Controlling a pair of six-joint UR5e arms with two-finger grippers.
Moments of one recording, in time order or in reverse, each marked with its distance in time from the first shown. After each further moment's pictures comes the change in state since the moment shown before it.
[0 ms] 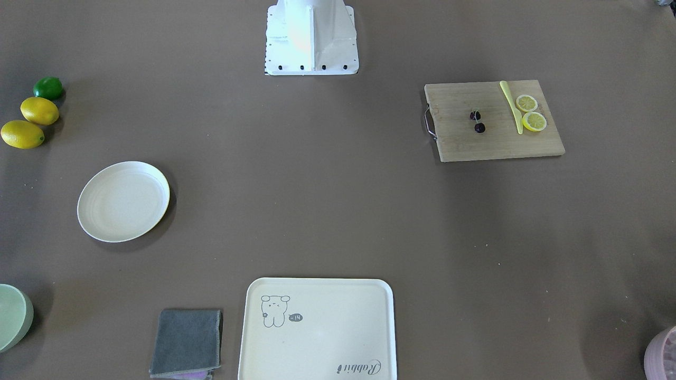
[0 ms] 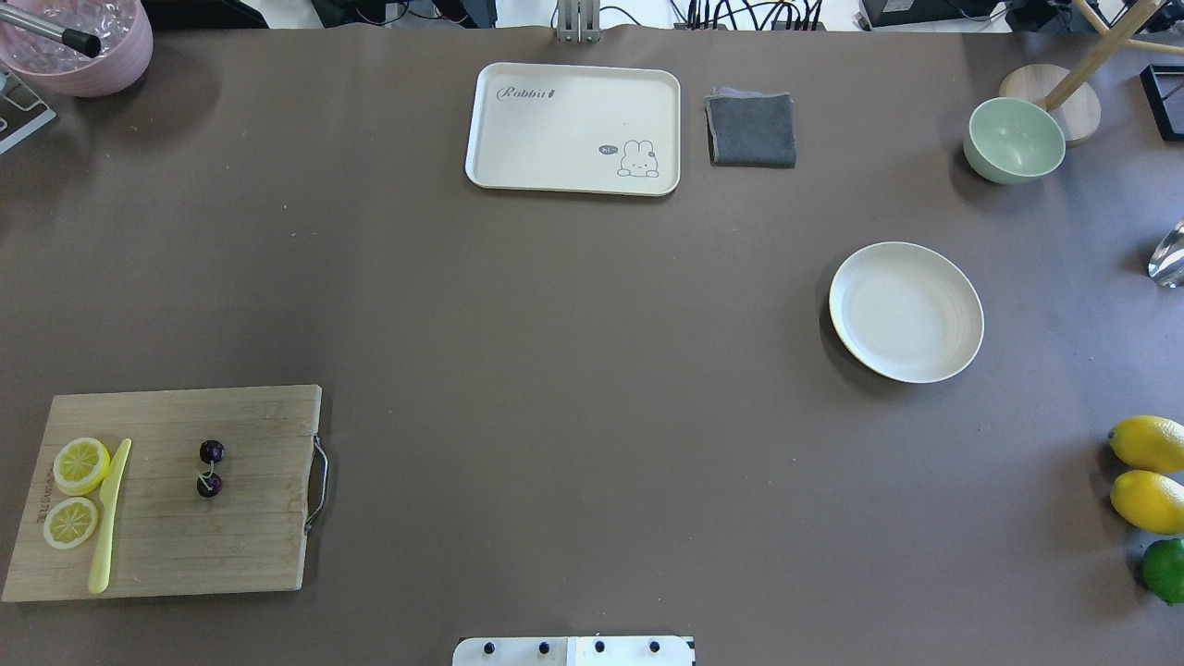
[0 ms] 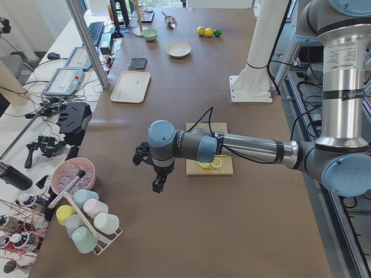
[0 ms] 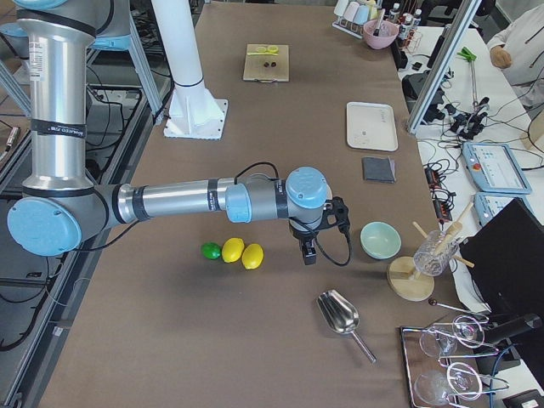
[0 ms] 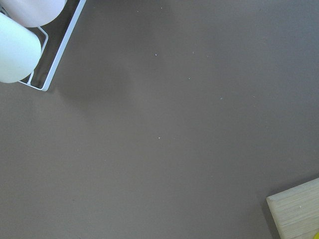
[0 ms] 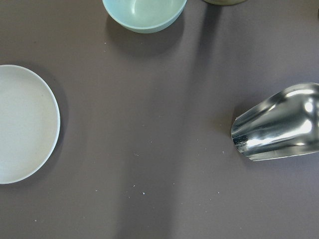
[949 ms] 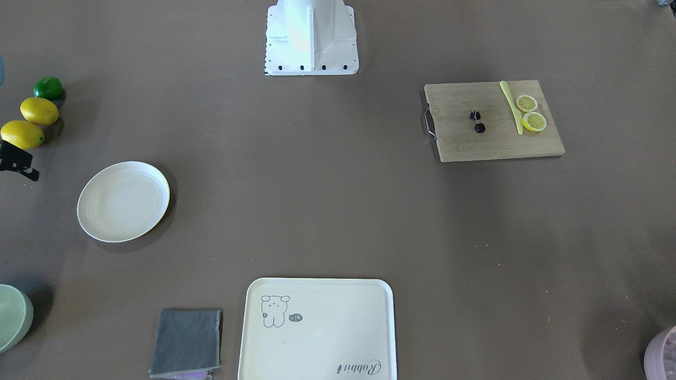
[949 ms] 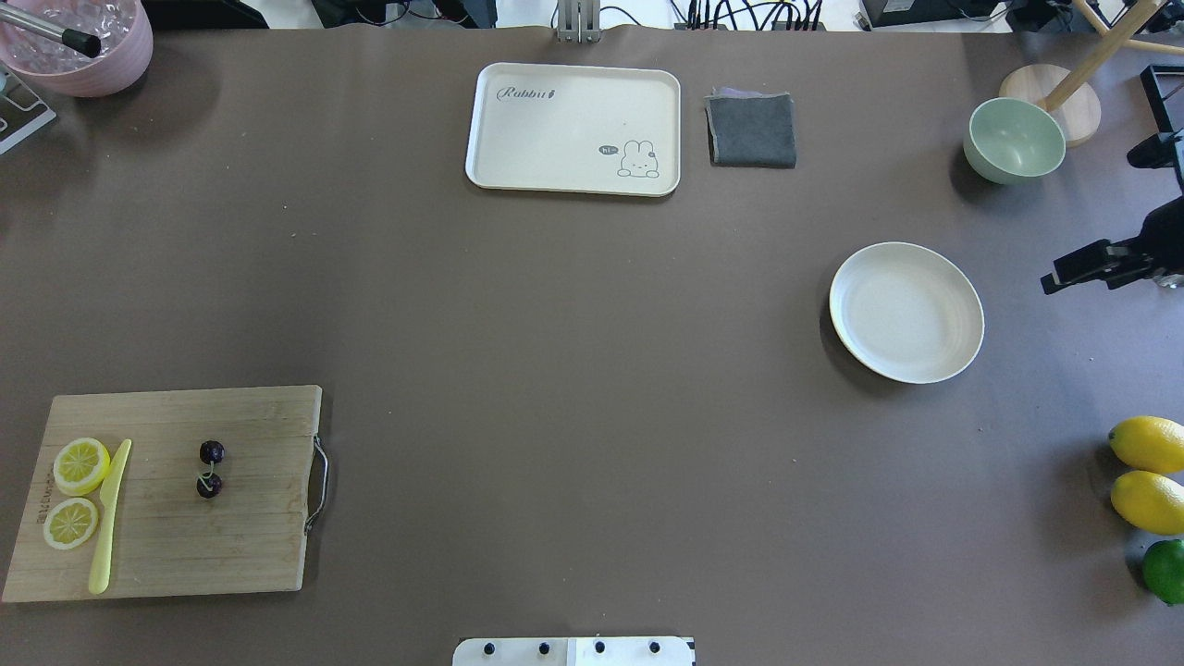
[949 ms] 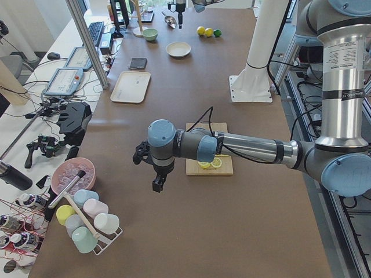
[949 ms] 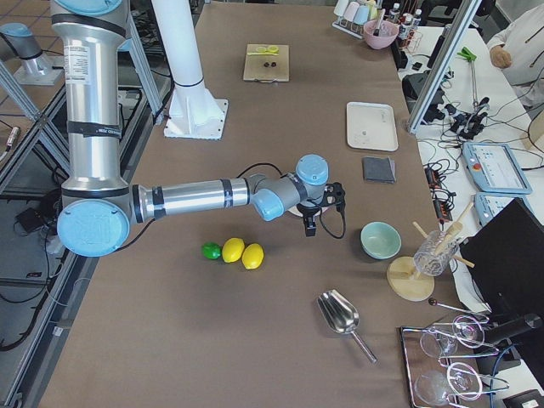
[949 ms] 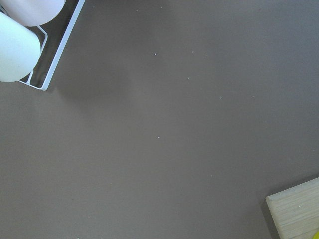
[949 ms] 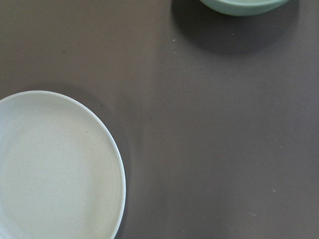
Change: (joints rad) left arm 0.001 -0.003 -0.003 -0.001 0.001 -0.011; right arm -0.396 0.083 -0.155 0.497 -0.134 0.685
